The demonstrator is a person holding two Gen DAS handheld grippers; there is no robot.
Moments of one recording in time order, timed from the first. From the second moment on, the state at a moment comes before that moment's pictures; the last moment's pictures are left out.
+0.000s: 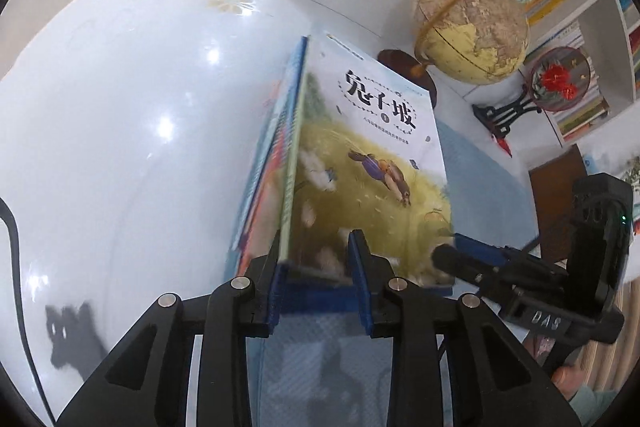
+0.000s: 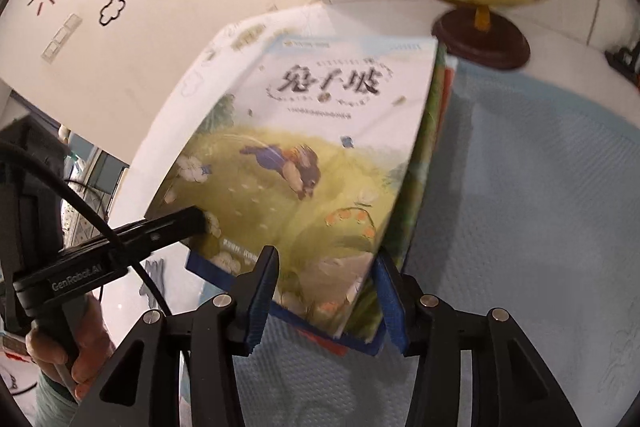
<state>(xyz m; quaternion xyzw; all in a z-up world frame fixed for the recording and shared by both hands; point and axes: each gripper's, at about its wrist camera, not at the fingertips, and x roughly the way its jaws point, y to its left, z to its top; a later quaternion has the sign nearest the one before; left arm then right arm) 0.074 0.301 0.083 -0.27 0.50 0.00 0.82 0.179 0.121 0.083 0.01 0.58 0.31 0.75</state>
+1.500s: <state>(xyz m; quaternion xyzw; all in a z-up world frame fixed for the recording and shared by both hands) 0.071 -0.061 0.266 -0.05 0.42 0.03 0.90 0.122 -0.202 0.252 0.08 0.43 0.07 0.90</state>
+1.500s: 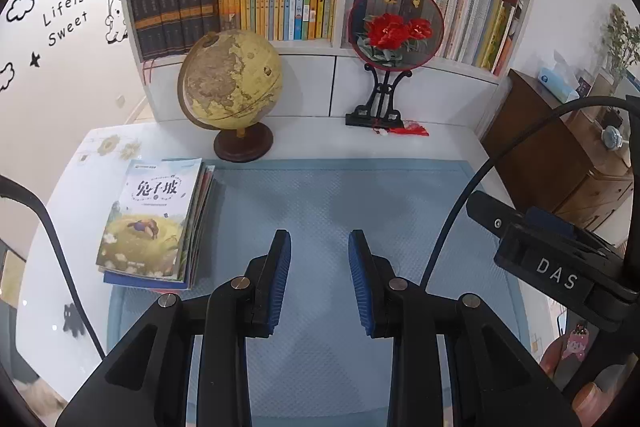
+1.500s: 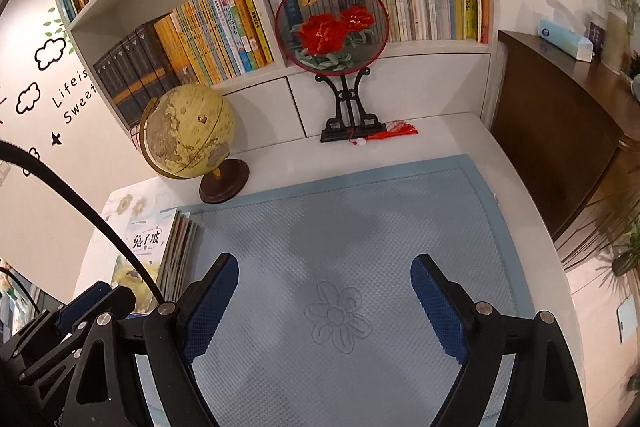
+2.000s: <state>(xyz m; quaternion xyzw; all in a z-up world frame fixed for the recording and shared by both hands) 0.069 -0.062 0.263 -0.05 0.43 0.04 0.90 0.108 -0.184 0.264 0.04 0.40 0.10 0.91</state>
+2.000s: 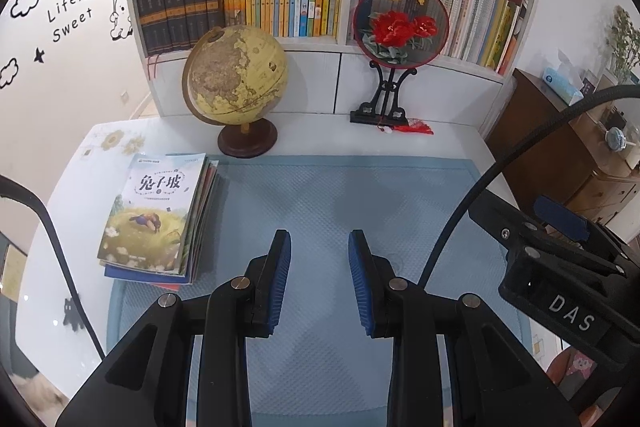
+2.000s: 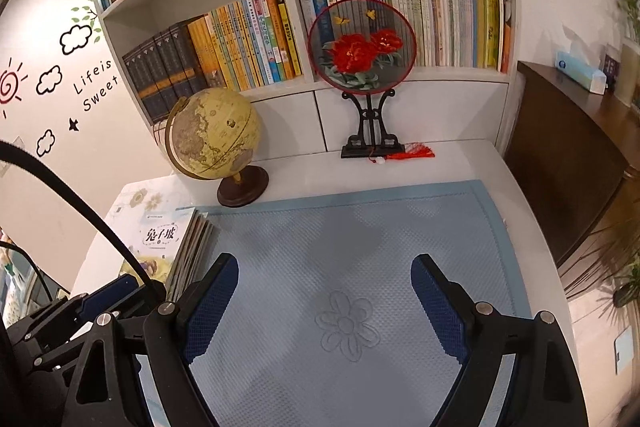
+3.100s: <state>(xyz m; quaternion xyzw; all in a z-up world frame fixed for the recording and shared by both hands) 0.113 -0.116 0.215 -0.02 0.48 0.02 0.88 0.135 -0.239 0.231 0.05 0.45 0.03 0.89</state>
